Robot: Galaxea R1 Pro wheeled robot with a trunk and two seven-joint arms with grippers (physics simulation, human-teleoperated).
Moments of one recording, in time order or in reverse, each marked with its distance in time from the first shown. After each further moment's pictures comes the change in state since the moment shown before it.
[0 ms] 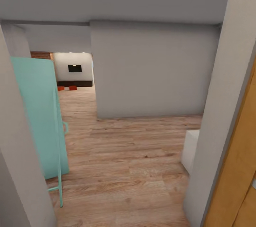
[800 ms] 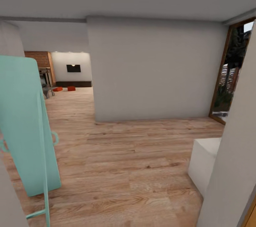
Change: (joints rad) left arm 0.000 -0.001 0.000 0.000 0.000 0.000 0.000; right arm 0.000 -0.006 0.001 0.000 0.002 0.001 0.000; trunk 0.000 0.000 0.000
